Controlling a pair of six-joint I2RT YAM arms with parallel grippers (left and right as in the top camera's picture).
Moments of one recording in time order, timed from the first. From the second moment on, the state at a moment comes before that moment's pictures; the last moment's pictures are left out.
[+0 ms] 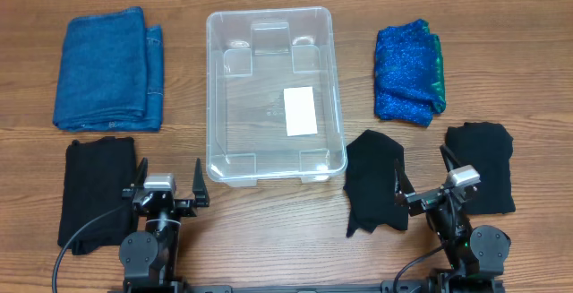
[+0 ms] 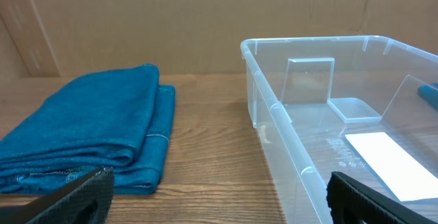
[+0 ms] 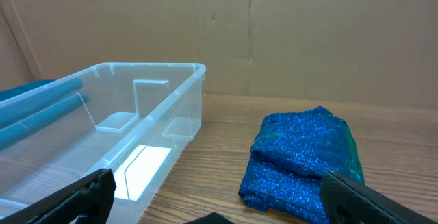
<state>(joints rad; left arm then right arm) 0.03 0.01 0.01 -0.07 0.04 0.00 -0.06 0.01 0.02 -0.01 -0.36 0.05</state>
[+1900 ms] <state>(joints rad) 0.03 0.01 0.01 -0.07 0.04 0.00 -0.06 0.01 0.02 -0.03 -0.01 0.28</state>
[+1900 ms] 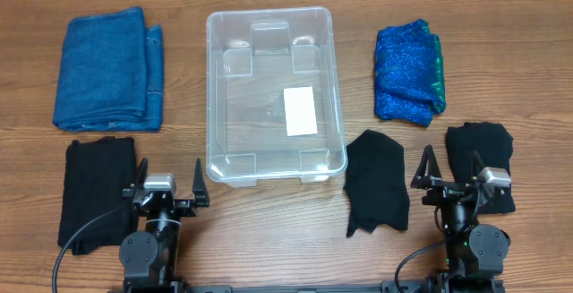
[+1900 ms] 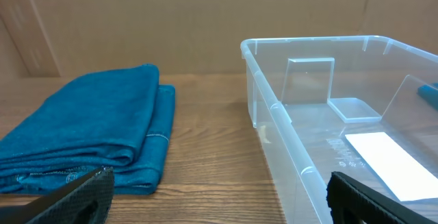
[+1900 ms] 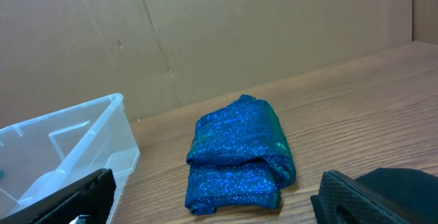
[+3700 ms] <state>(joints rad) 0.03 0.01 0.01 -0.07 0.04 0.00 -0.07 1.06 1.07 -0.50 -0.17 -0.02</state>
